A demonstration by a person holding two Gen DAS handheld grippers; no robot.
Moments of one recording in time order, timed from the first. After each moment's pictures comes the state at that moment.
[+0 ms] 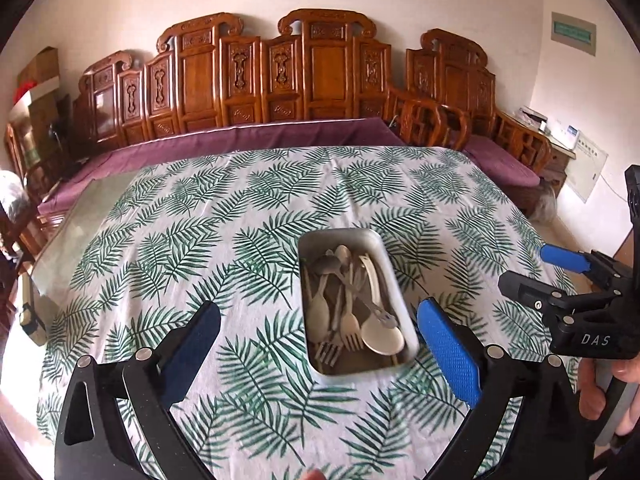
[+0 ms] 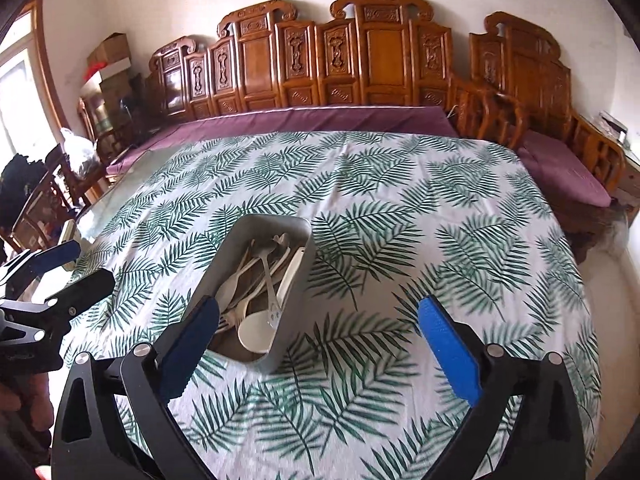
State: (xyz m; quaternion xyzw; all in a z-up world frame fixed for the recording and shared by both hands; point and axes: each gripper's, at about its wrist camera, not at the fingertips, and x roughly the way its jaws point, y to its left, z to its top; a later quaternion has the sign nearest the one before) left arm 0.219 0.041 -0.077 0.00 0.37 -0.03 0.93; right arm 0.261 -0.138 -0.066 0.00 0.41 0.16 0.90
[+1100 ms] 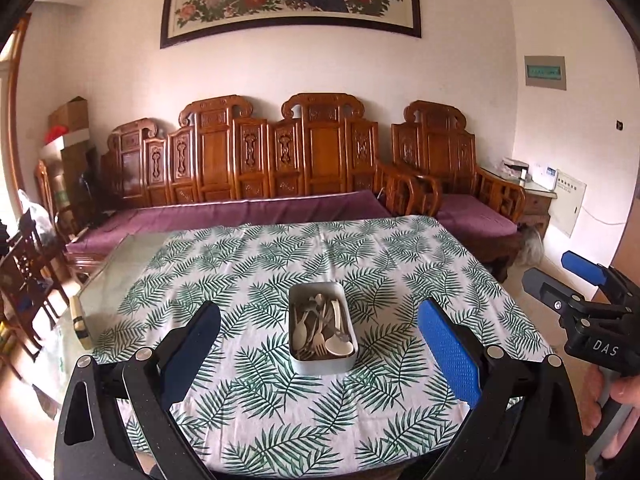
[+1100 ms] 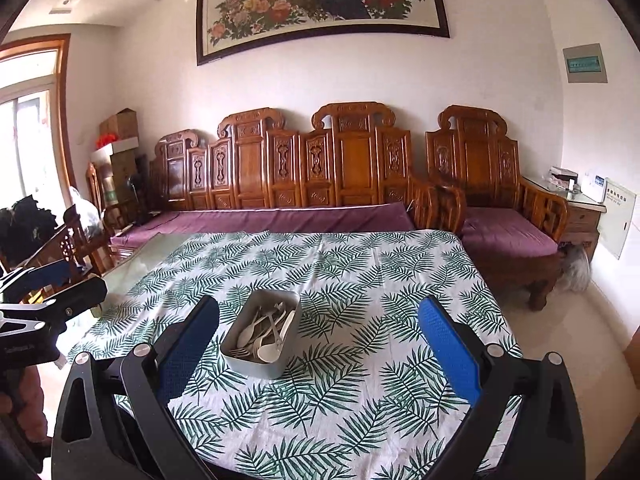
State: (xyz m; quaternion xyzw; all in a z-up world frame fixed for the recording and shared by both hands) left arm 0.060 -0.002 0.036 0.01 0.24 -0.01 0.97; right arm 0.084 -0.197 0.061 0.02 0.23 0.12 0.96
